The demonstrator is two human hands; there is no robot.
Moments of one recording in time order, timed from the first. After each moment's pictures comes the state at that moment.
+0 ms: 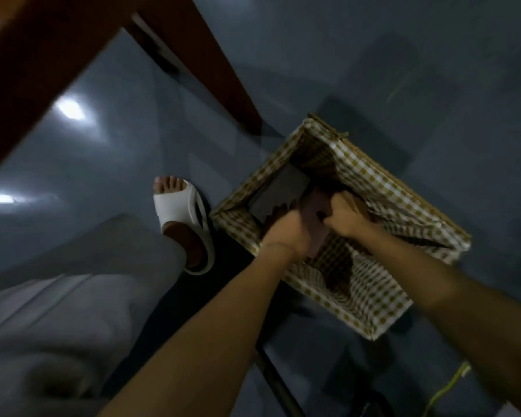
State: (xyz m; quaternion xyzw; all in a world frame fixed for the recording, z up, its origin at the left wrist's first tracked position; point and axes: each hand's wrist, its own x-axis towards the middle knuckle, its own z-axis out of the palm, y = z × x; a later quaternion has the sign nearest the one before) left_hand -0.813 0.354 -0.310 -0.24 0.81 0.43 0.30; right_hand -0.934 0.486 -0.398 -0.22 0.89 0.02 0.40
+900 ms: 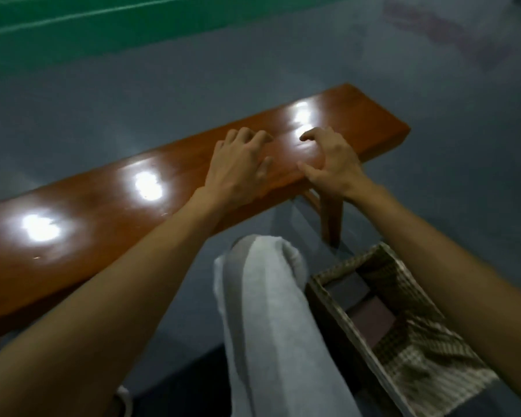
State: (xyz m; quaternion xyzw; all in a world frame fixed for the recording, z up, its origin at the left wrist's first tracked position) left_hand -0.652 0.072 -0.007 -0.29 0.93 0.08 -0.19; right_hand -0.831 0.198 -0.011 -0.54 0.79 -0.27 0.04
